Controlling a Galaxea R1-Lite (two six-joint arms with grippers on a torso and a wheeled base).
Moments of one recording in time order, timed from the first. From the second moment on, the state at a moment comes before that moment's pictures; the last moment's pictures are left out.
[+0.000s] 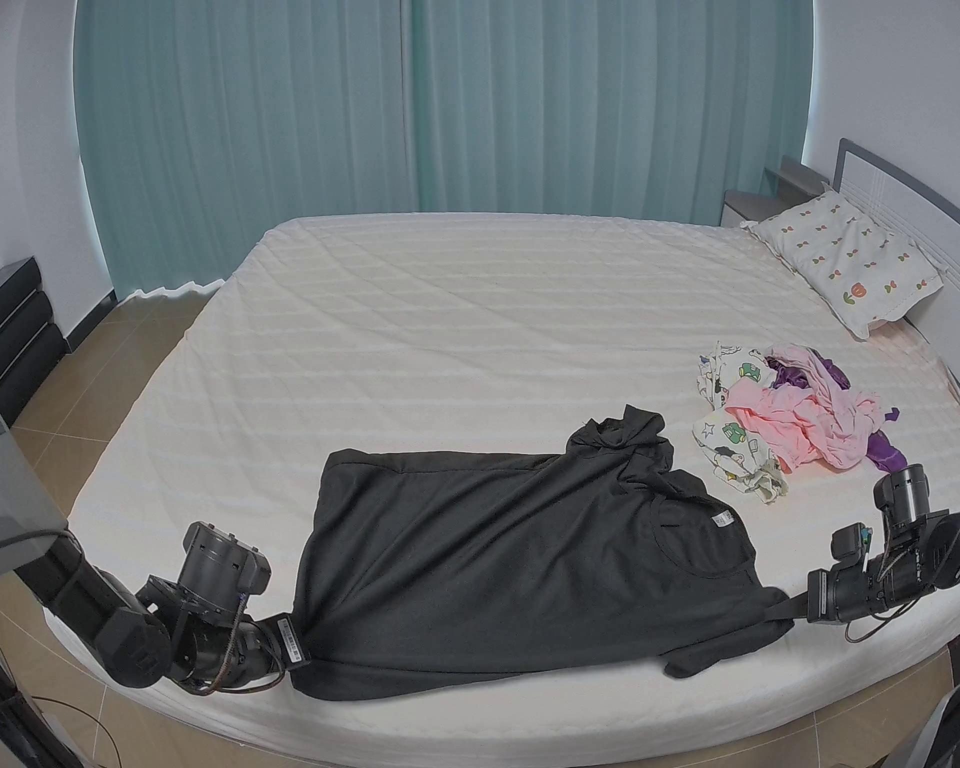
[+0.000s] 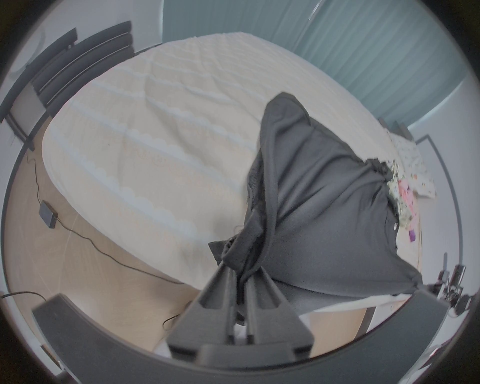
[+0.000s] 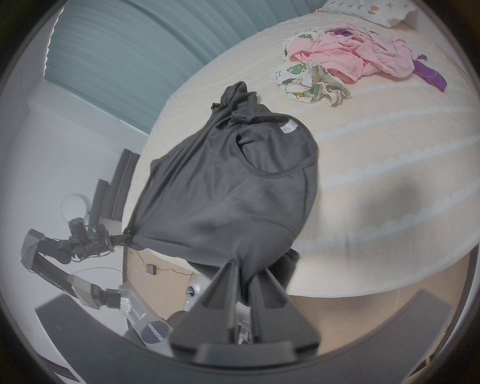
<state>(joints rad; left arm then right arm) -0.39 1.82 -0.37 -0.42 0.09 -0.77 -0.09 1.72 -0.41 -0.25 0.54 0.11</state>
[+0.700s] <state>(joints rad) -0.32 1.92 -0.44 -0.68 0.09 -0.80 -0.11 1.89 -0.43 -0.51 0.49 0.21</state>
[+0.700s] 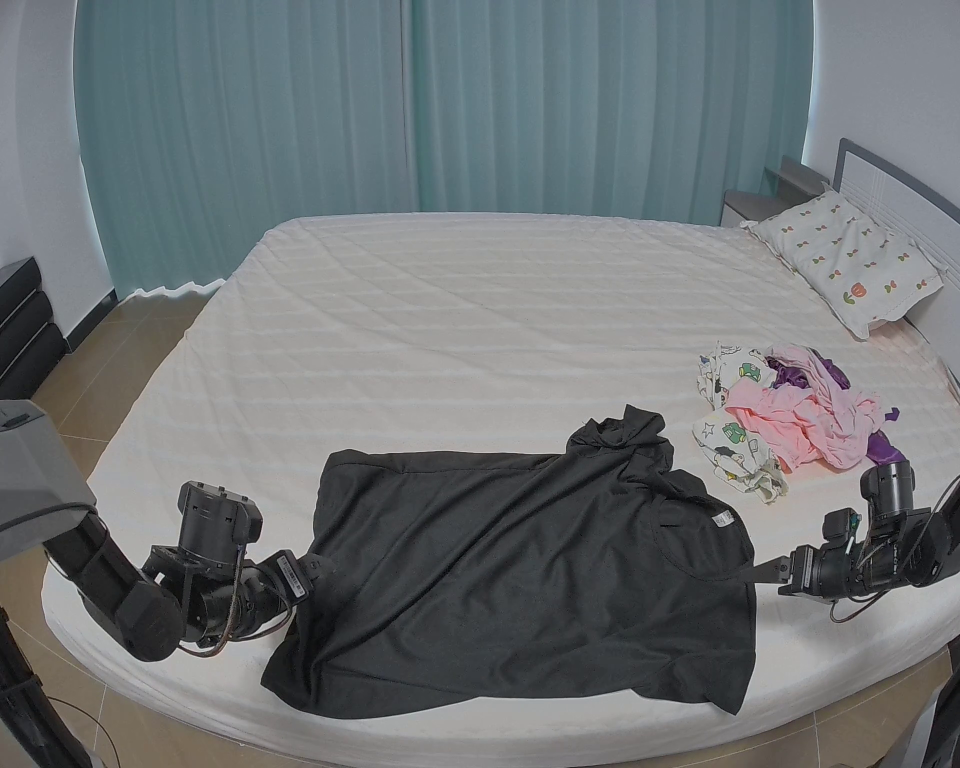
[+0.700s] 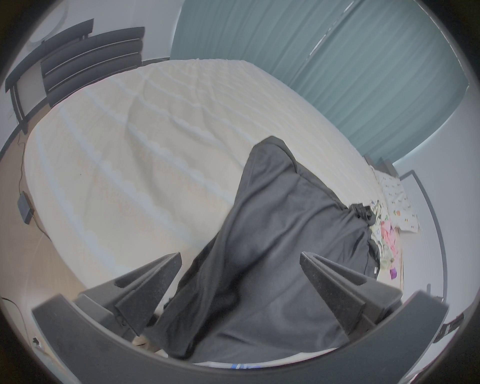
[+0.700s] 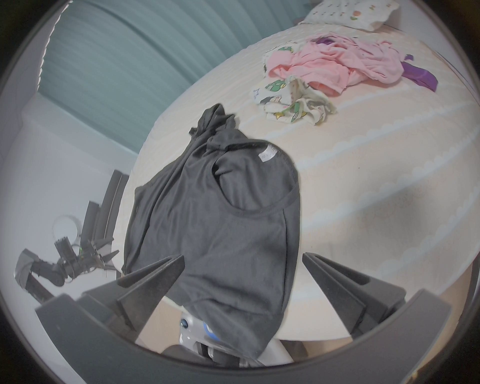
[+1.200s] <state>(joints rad) -0.25 2.03 -0.57 -0.74 0.08 -0.82 -0.01 1.95 -0.40 -0.66 0.40 0.36</state>
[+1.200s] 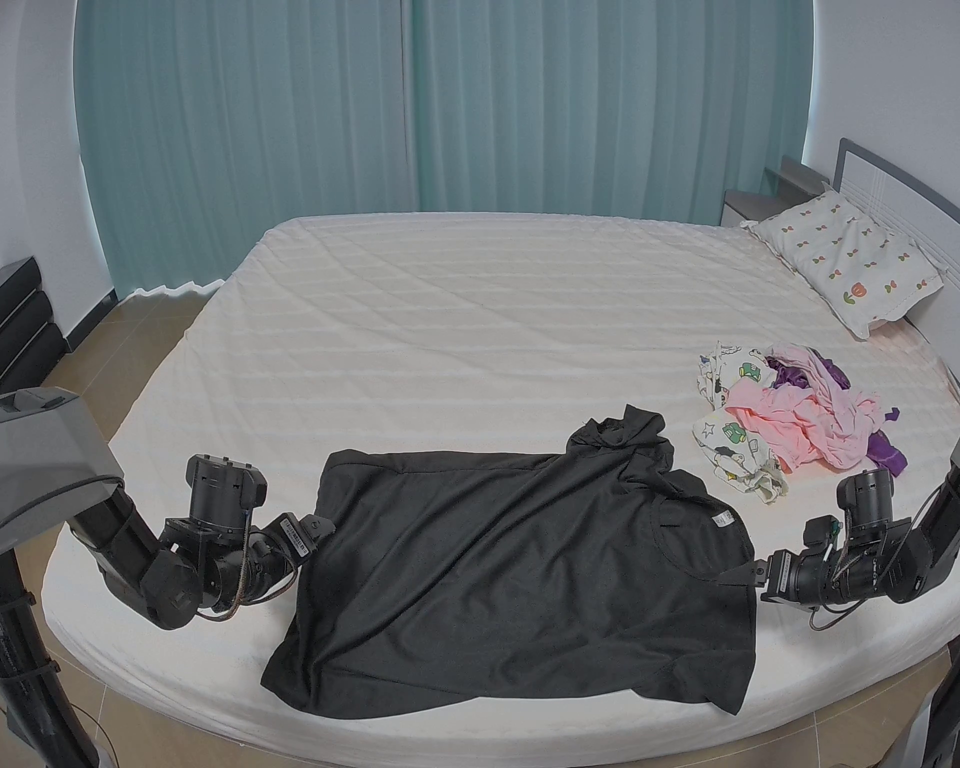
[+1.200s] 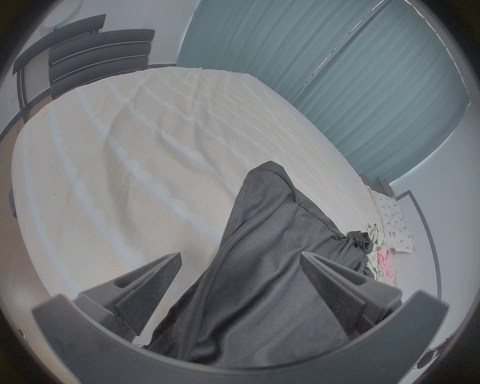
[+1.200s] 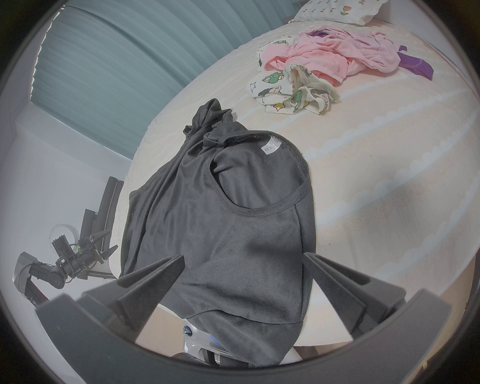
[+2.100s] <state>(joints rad) -0.22 2.11 -0.73 -0.78 0.07 -0.87 0.00 1.96 -0.39 -0.66 0.40 0.36</state>
